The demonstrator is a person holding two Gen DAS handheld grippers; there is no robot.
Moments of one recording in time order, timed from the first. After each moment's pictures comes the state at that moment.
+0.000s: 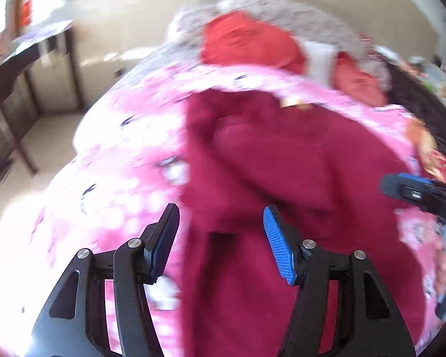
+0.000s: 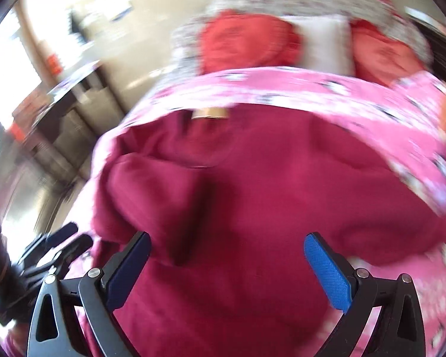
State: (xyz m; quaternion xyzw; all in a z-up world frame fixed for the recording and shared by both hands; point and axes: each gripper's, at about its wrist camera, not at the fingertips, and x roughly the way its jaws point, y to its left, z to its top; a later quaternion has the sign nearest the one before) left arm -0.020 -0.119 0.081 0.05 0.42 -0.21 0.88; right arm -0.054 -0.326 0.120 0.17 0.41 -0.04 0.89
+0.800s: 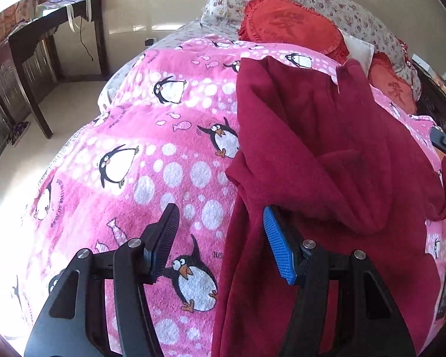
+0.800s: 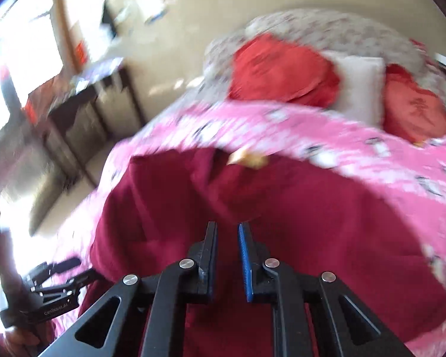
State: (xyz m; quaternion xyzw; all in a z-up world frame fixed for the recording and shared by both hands) left arm 0.004 -0.098 0.054 0.02 0.45 -0.16 0.88; right arm -0.032 -0.367 0.139 0.16 0.34 -0.08 0.92
